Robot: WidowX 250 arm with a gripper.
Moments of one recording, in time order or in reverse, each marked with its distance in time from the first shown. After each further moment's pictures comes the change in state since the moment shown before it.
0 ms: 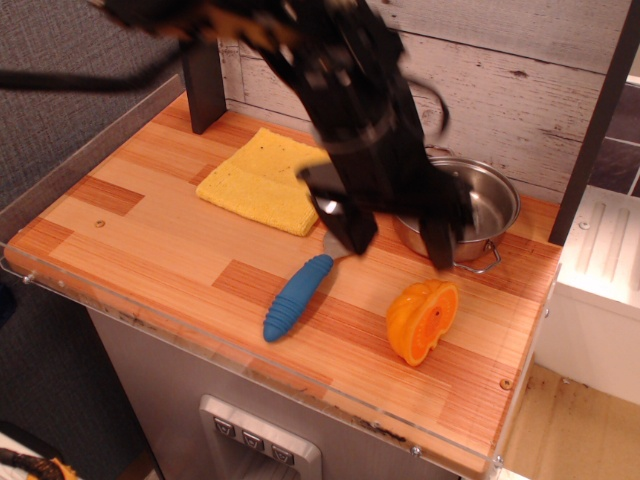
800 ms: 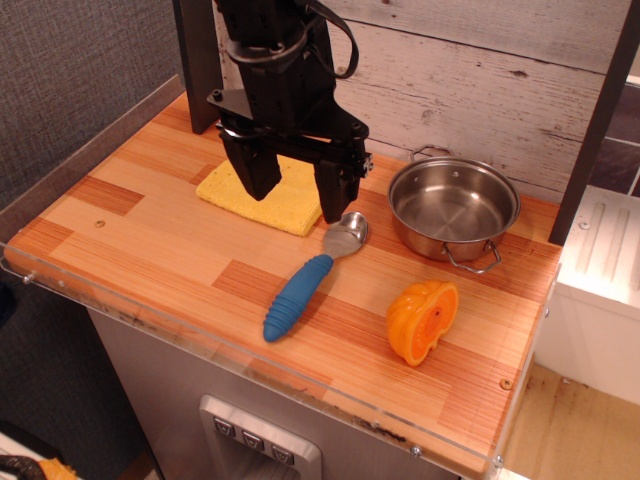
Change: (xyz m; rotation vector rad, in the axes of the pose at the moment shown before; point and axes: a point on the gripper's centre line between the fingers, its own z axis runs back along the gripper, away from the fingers) arm 0.004 0.063 0.017 0.174 0.184 -0.064
